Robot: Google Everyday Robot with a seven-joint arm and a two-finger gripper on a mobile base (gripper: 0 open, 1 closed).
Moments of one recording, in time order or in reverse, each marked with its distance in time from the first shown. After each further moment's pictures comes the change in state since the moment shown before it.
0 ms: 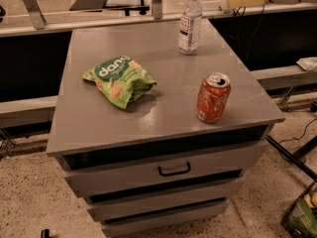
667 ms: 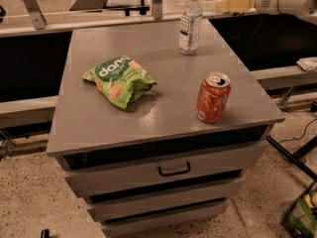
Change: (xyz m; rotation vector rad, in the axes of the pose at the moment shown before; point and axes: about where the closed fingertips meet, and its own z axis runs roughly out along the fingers) arm 0.025 -0.016 0.040 0.055 -0.037 0.077
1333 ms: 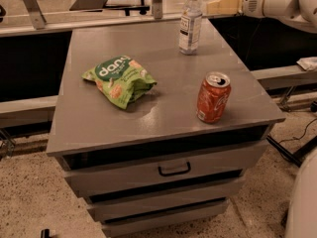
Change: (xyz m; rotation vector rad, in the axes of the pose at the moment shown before) arm 0.014 -0.006 0.038 -0.022 -0.037 0.043
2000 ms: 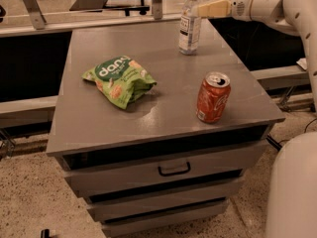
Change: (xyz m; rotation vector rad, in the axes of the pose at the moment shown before) arm 0.012 0.005 0.035 -0.046 -0.025 0.022
